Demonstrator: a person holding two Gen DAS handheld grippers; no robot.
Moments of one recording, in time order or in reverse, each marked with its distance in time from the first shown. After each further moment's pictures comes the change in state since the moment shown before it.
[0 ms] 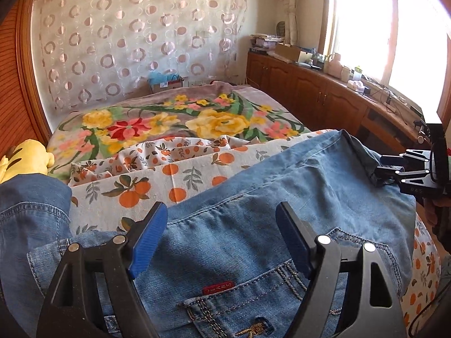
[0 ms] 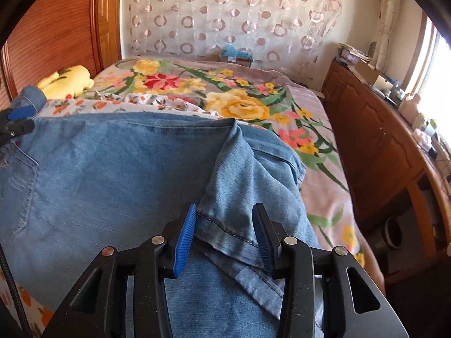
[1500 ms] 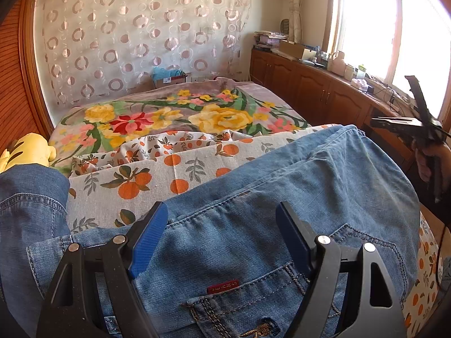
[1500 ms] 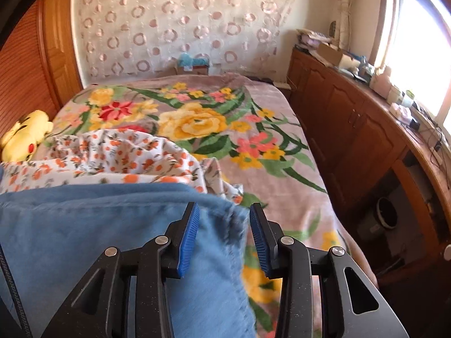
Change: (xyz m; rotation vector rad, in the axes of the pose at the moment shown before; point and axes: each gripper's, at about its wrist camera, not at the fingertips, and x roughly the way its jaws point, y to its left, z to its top) left arm 0.007 0.002 -0.008 -0.014 0.016 0.012; right arm 0.023 -0.061 0.053 0.165 -0.062 -0.056
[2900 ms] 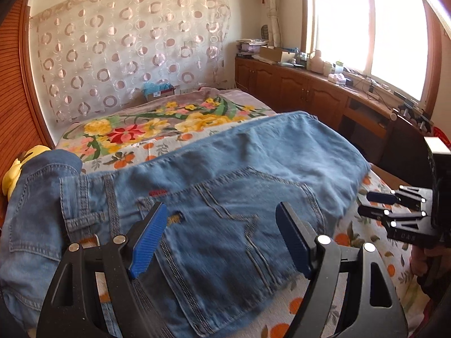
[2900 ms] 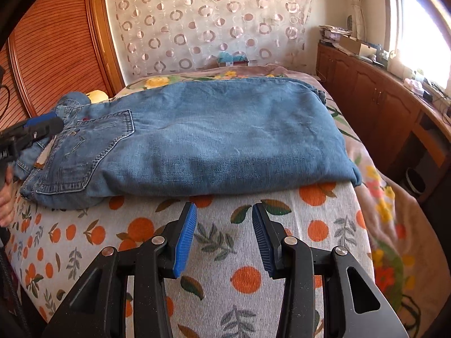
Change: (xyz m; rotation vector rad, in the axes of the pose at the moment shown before) left arm -0.096 -0.073 -0.056 0.086 -0.048 -0.011; right arm -0.146 0.079 -0.175 0.047 -0.005 0.152
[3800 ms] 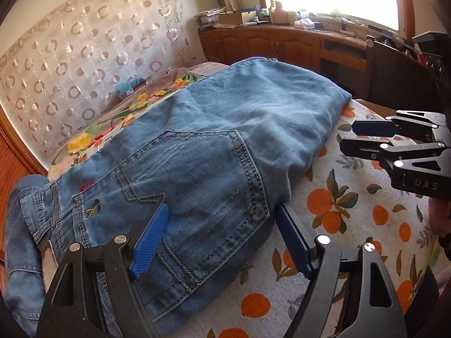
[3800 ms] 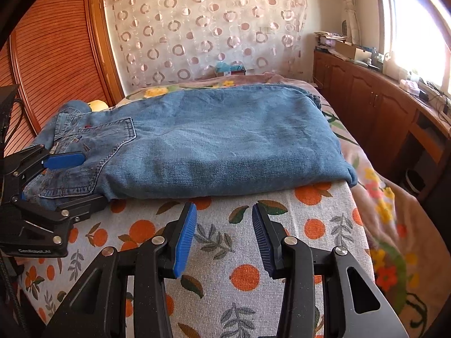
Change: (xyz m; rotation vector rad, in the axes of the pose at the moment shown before) left arm 0.034 -0.079 -0.025 0.267 0.135 0.015; right arm 0.002 0.005 -0.016 0.015 -0.056 -0.005
